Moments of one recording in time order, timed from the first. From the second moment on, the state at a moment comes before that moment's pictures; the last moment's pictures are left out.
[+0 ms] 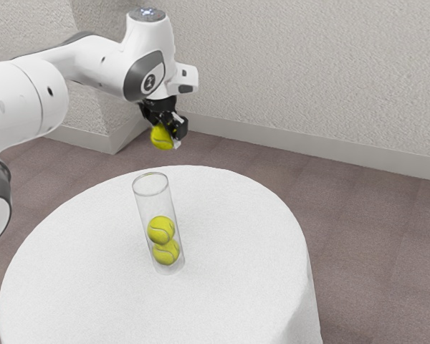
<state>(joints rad) -0.74 0.36 0.79 -1.58 -0.04 2.05 0.21</state>
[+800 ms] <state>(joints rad) -1.05 0.24 1.02 -1.65 -0.07 1.70 0.01</state>
